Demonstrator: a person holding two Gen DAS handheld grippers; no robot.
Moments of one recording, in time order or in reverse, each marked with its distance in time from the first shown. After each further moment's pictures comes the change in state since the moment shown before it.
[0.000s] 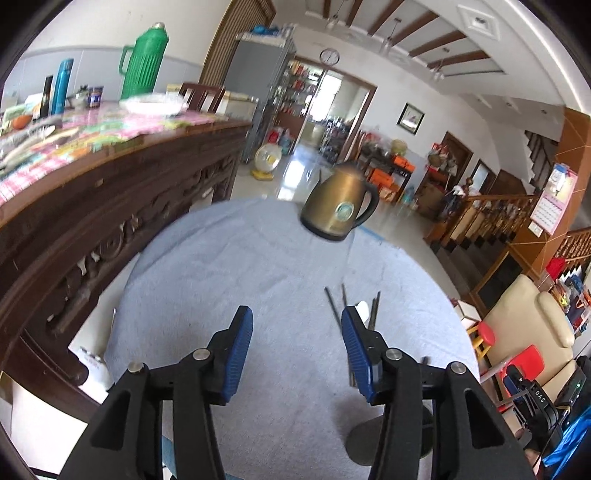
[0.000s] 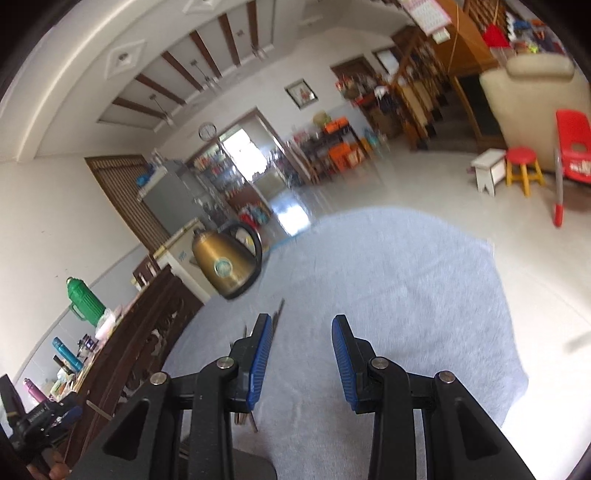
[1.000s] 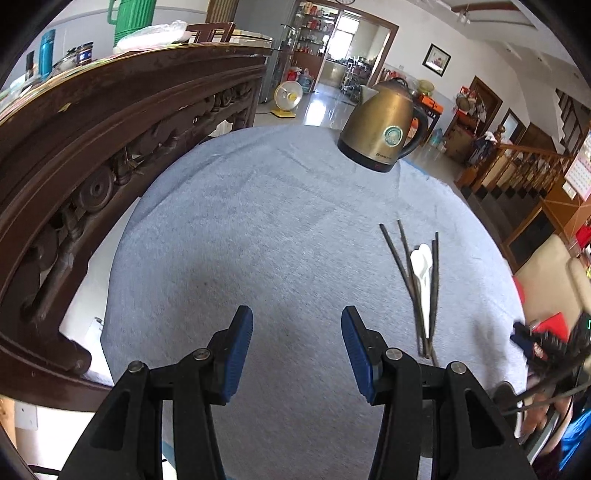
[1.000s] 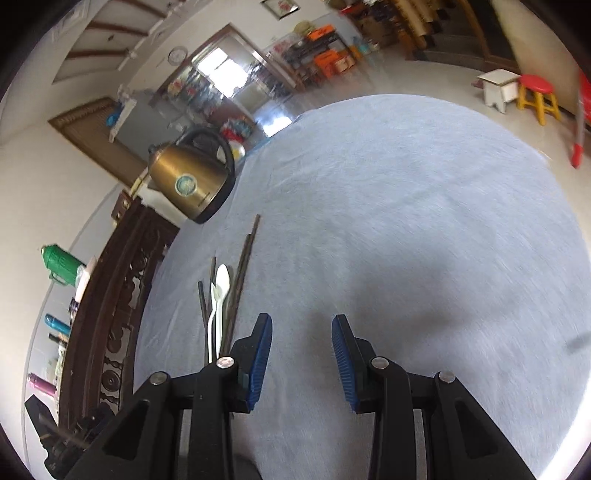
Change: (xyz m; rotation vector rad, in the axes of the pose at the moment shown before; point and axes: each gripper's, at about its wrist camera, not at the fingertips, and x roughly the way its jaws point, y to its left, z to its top) left arm 0.100 0.037 -0.016 0.039 0.244 0.108; right arm 0.149 -0.008 -0.018 0.043 0.384 -0.029
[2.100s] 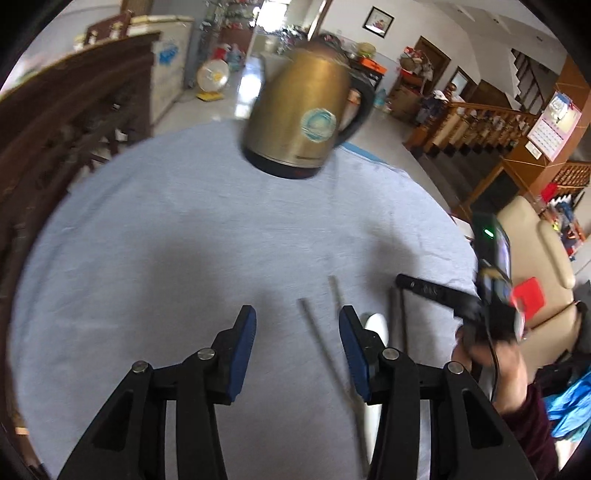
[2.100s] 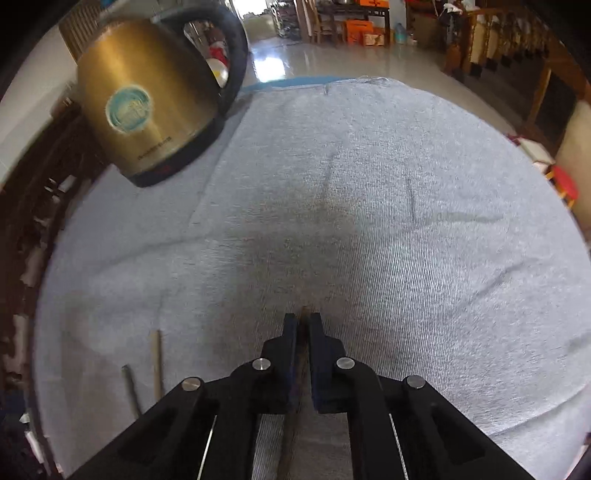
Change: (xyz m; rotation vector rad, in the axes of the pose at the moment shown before) left arm 0.137 -0.108 0.131 0.160 0.140 -0.208; right arm 0.221 0.115 0.107 -0.286 0.198 -0.294
